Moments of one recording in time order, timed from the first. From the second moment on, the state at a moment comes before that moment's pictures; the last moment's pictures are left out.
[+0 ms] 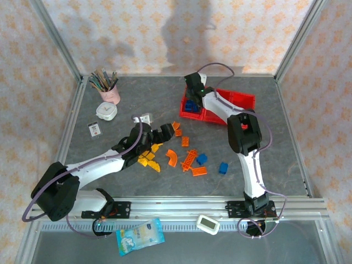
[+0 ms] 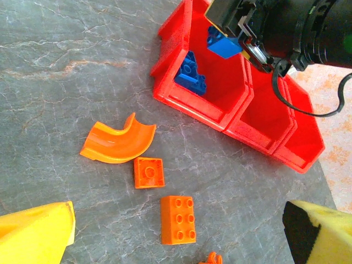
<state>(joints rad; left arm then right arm) -0.60 1.28 0.61 0.20 -0.10 -0.82 0.47 2.24 1.86 -0.42 0.33 0.53</state>
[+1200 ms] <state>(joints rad) -0.81 1.16 0.56 0.14 -0.09 -0.85 0.65 1.37 0.84 -0.40 0.17 0.57</state>
